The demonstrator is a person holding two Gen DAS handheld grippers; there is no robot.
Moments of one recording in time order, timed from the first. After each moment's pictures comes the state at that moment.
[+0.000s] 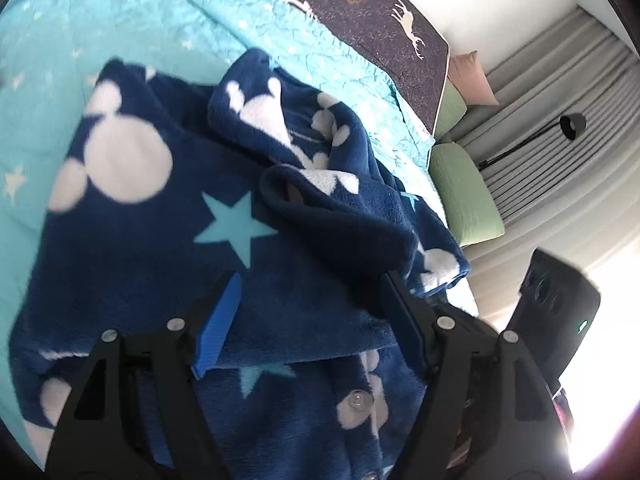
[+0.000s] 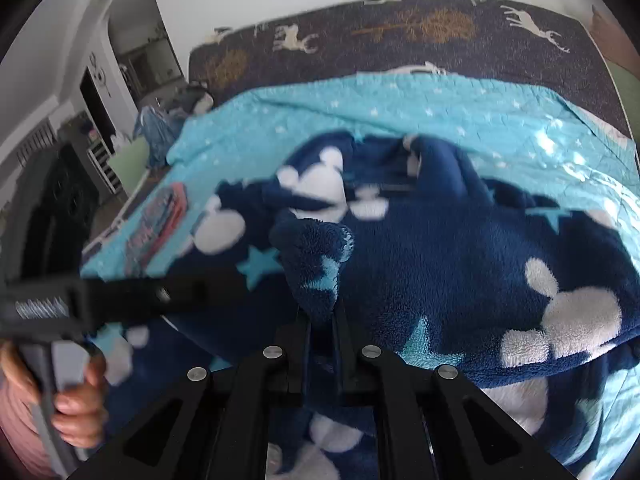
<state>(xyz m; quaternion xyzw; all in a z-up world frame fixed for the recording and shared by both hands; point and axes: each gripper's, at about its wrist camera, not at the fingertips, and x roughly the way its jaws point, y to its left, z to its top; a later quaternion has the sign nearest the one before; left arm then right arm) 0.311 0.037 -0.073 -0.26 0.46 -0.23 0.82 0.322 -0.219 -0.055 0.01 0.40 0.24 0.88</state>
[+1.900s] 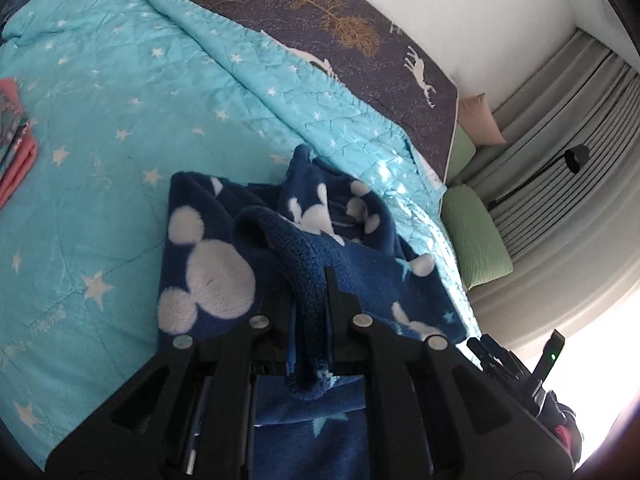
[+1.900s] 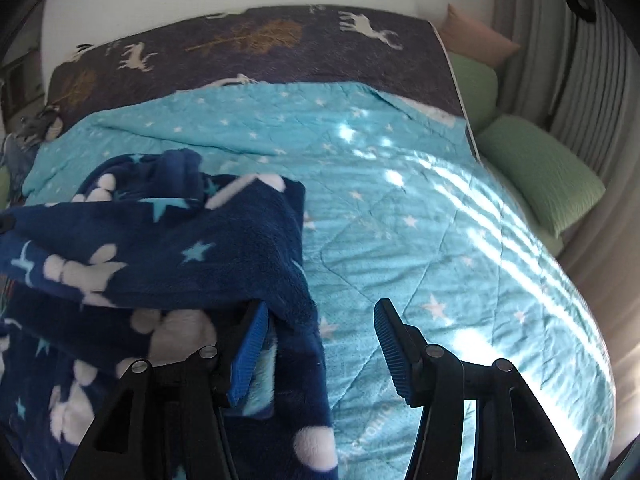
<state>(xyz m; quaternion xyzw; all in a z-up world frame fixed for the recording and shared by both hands) 0.341 0.103 -0.030 -0.26 0.40 -0.20 0.86 0.259 -0.374 -0.044 -0.03 0.38 -0.04 0.93</state>
